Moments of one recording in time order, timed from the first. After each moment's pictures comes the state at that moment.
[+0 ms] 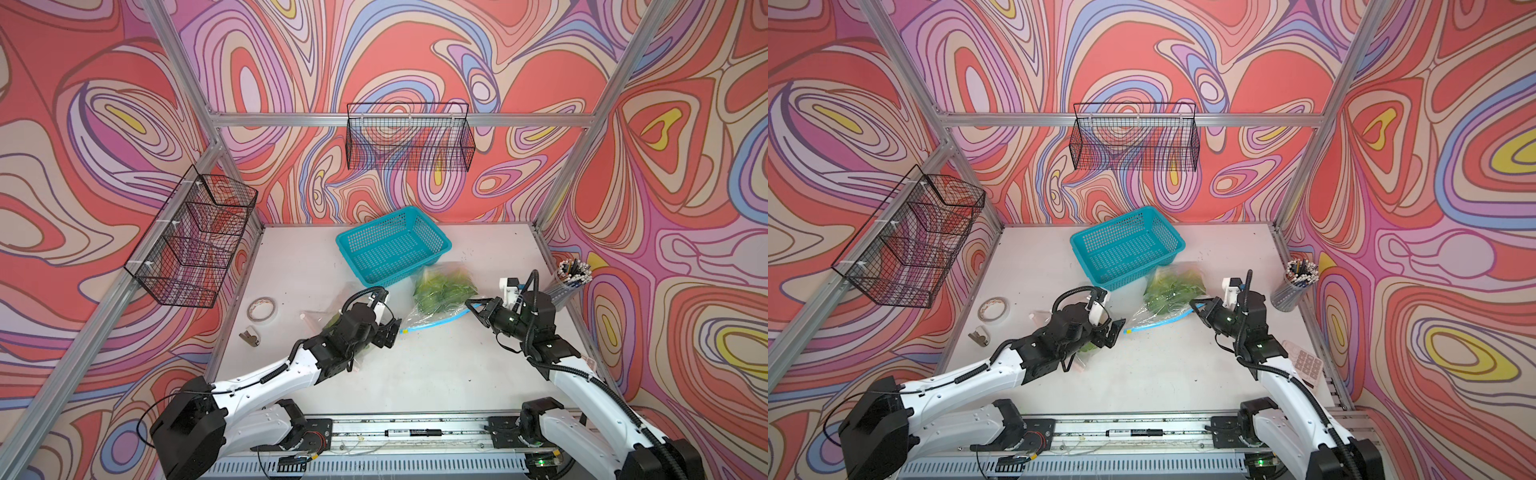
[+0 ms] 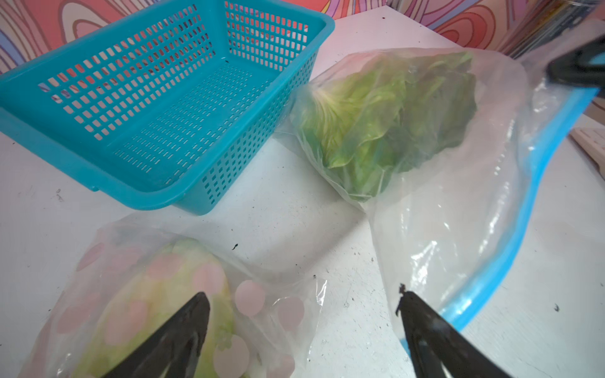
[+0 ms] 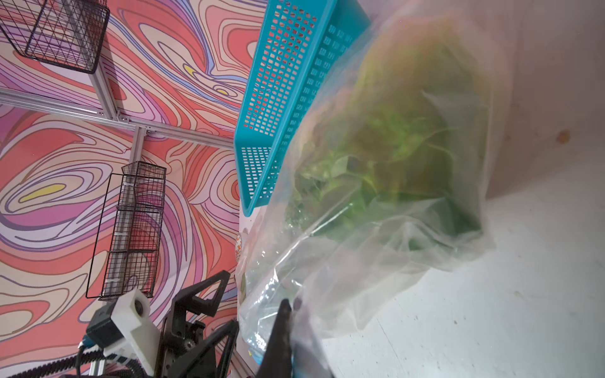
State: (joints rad) left arm -0.83 1.13 0.57 0.04 -0.19 -0.17; right arm 0.15 0.93 0.47 0.06 -0.54 0.98
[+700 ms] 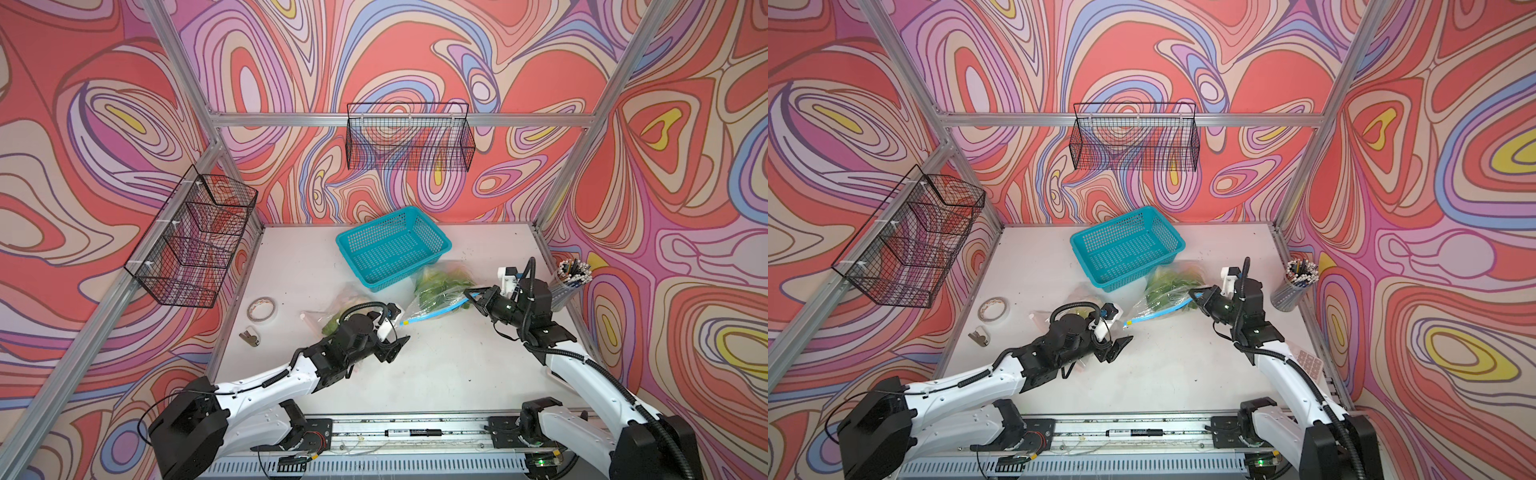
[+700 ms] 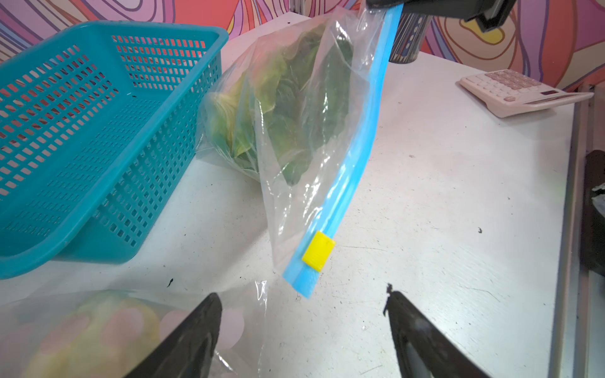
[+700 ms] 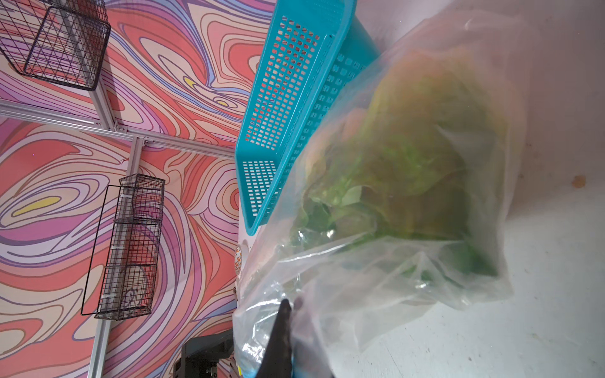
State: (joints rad) left arm -0.86 1.14 0.48 0.20 0.02 0.01; right arm 0.15 1.02 0.56 0.05 -0.52 0.97
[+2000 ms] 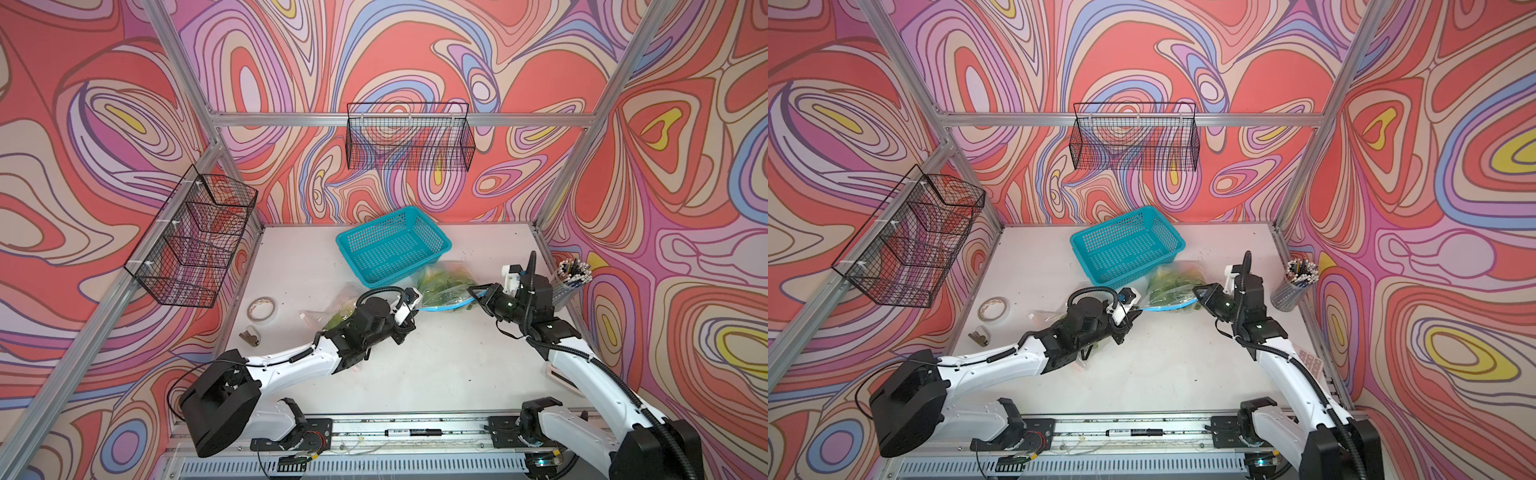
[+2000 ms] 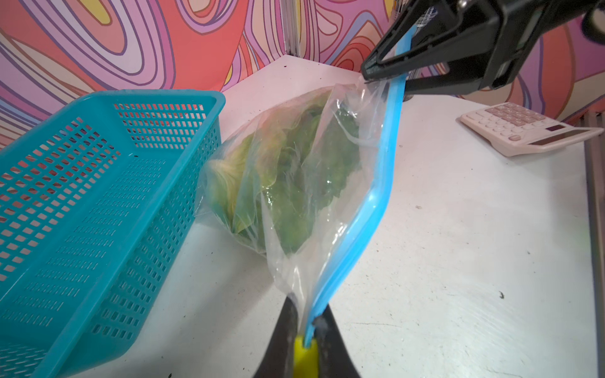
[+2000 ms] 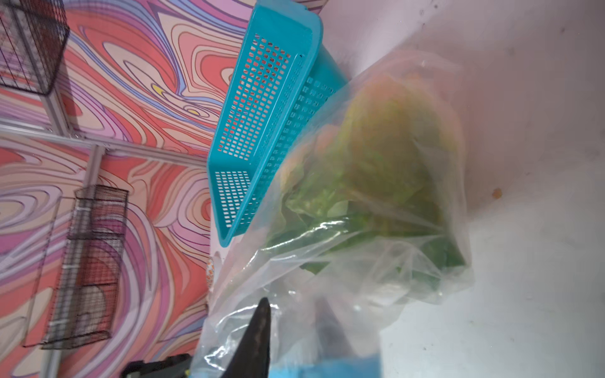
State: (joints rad) left arm -0.86 1.34 0.68 0.29 0.03 0.05; right arm 0.15 1.01 0.64 -0.14 -0.40 0.86
